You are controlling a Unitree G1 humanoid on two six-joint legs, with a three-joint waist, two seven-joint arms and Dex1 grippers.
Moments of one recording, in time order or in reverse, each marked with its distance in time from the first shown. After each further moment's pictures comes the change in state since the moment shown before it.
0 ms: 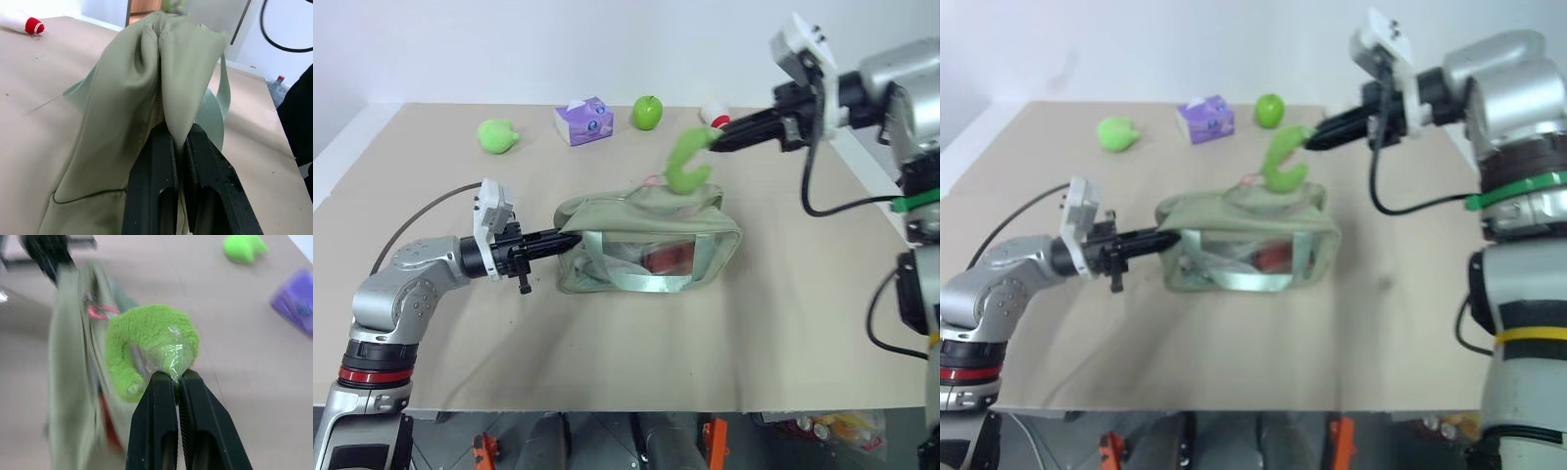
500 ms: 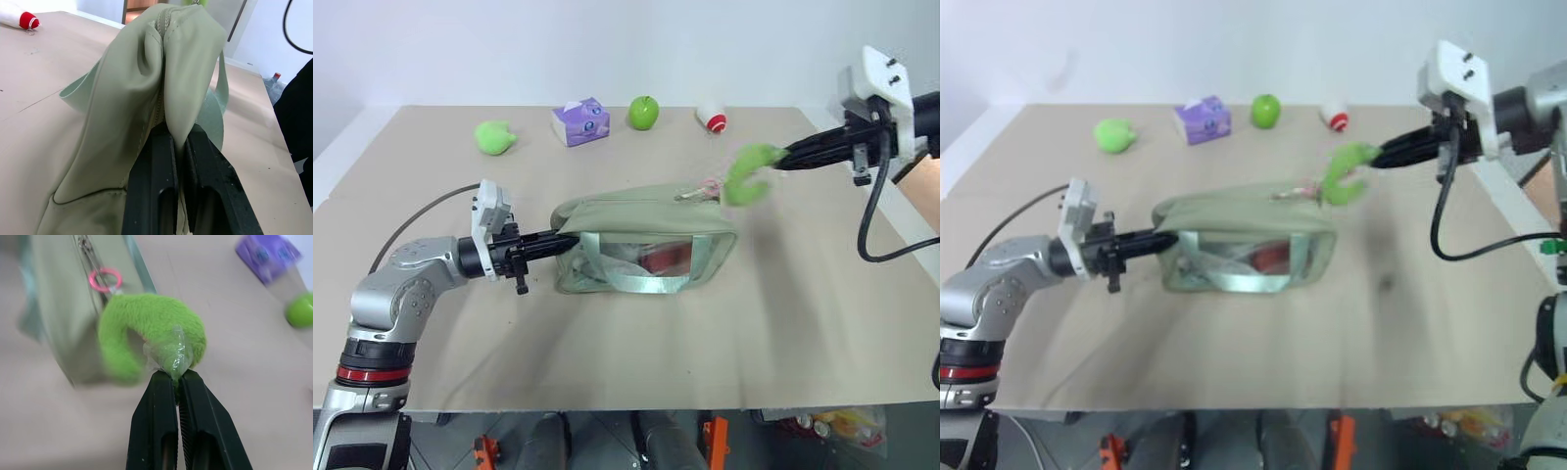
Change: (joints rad) left arm -0.004 0.011 0.001 0.016 0.001 0.004 -0.014; right arm 0.169 -0.200 -0.111 -0.141 -0.114 -0.216 -0.005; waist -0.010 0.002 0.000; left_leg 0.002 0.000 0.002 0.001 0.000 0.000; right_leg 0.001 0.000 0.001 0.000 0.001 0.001
